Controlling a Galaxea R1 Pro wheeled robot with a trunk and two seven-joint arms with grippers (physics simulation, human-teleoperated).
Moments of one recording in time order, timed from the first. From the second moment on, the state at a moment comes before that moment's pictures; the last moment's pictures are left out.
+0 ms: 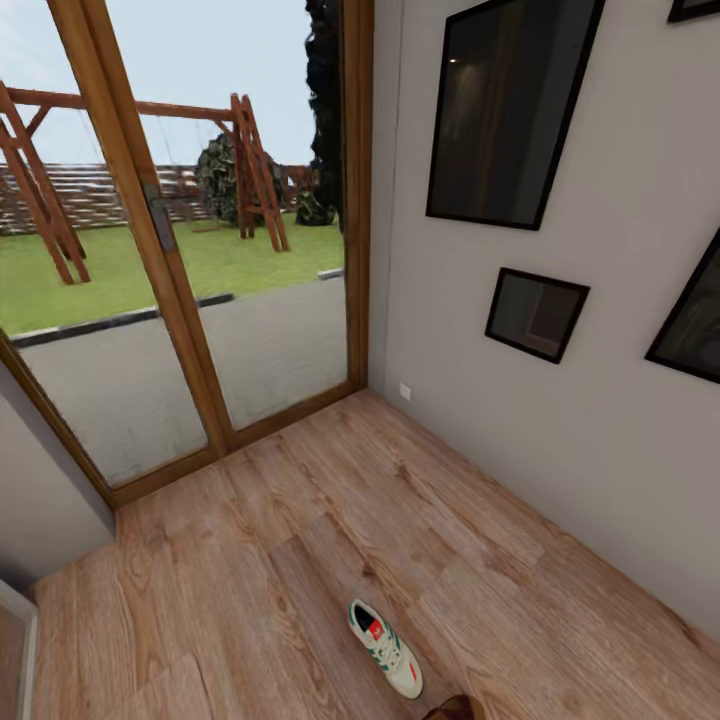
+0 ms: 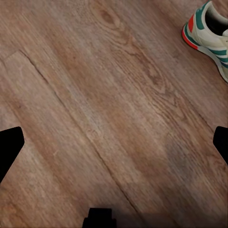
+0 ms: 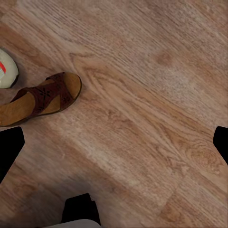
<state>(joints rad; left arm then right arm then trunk) -0.16 0.00 0.02 -0.36 0.02 -0.26 0.00 -0.09 -0.10 -0.20 -0.52 -0.07 -0.09 0.00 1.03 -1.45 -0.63</state>
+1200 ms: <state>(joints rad) -0.16 0.00 0.02 -0.36 0.02 -0.26 0.00 -0.09 -0.10 -0.20 -0.52 -0.07 -0.09 0.00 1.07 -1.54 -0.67</state>
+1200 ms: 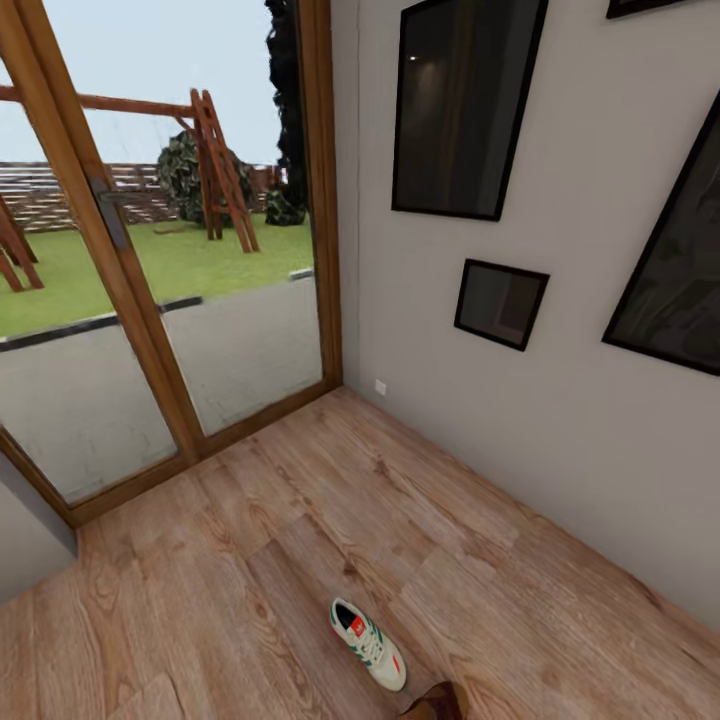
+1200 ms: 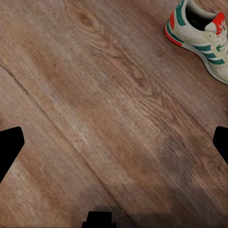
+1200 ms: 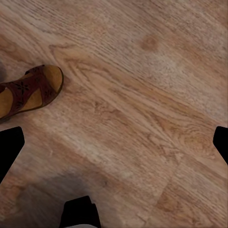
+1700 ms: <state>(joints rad) -0.16 0.00 0.02 -0.36 0.02 -0.26 0.00 -0.09 -0.10 -0.20 -0.52 -0.07 -0.09 0.00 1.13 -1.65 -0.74</state>
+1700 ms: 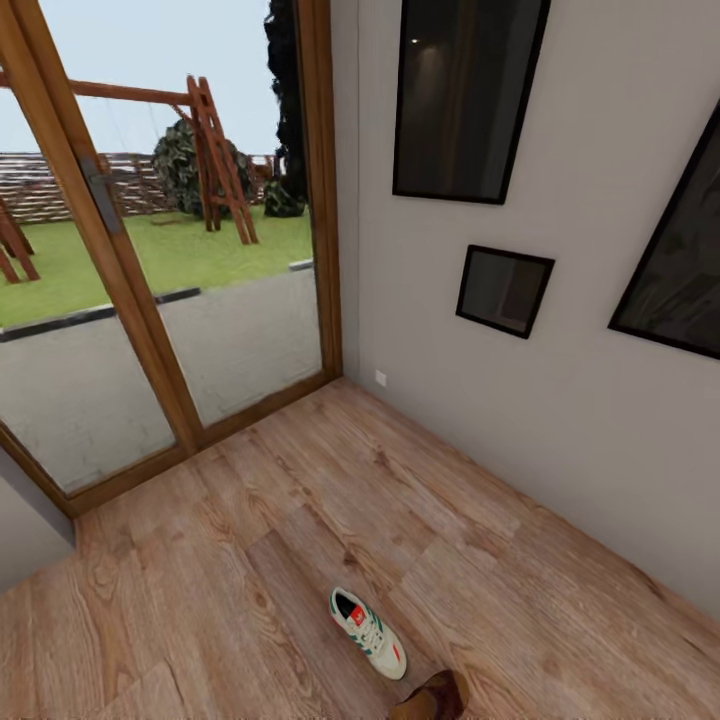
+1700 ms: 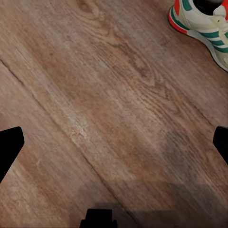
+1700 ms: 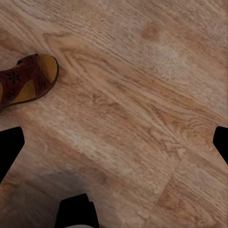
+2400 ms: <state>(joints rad) -0.16 0.00 0.02 -0.36 0.02 -0.26 0.00 -0.09 -0.10 -0.20 -0.52 -0.07 -0.09 0.00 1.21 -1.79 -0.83</state>
